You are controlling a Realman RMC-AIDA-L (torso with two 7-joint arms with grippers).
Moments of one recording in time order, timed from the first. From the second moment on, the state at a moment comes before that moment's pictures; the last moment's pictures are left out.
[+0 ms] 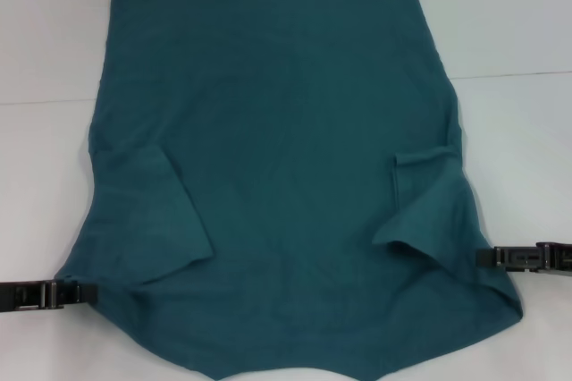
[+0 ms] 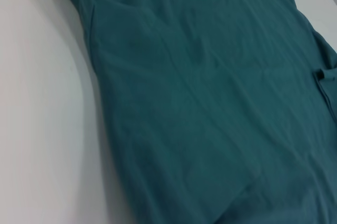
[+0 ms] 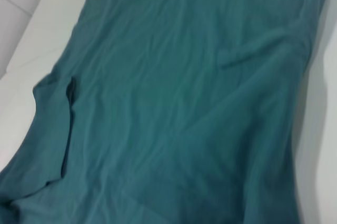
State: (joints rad) left arm -0.49 -2.10 0.53 0.90 2.45 1.52 -2.16; right arm 0.47 1.95 -0.54 -0.61 -2.29 -1.43 2.11
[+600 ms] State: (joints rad) left arm -0.49 -2.10 0.53 0.90 2.45 1.51 -2.16; right arm 0.46 1.95 -0.54 -0.61 -2.30 -1.43 2.11
